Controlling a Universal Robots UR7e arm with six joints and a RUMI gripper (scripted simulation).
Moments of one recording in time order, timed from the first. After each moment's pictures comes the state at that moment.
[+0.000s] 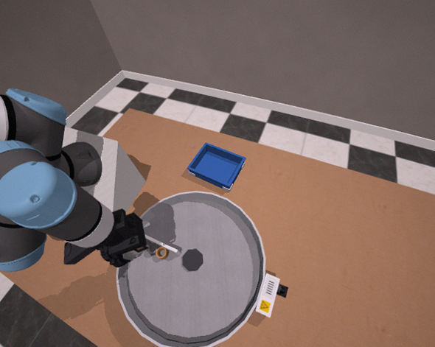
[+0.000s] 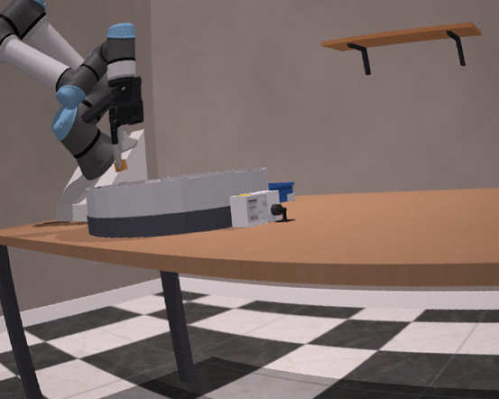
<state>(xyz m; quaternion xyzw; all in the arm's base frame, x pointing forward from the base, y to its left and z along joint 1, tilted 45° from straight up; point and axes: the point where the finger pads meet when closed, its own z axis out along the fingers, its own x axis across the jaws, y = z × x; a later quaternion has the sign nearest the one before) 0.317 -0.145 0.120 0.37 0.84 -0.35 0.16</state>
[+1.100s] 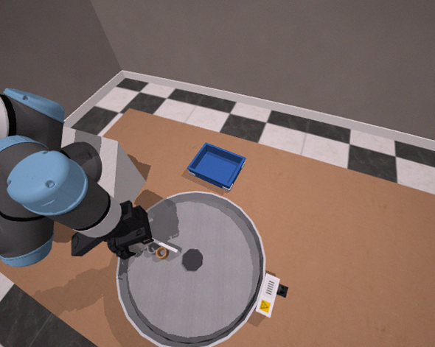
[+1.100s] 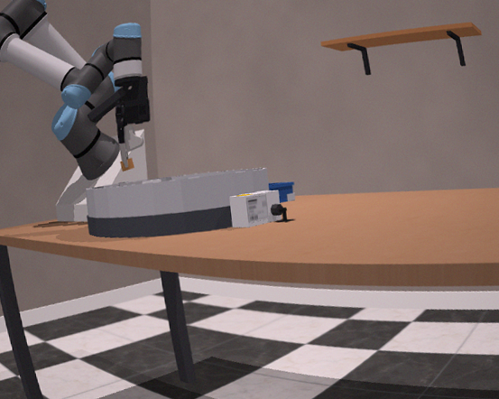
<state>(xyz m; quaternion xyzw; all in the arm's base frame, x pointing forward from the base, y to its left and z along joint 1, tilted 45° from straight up) 0.321 -0.132 0.107 0.37 0.84 -0.35 0.16</state>
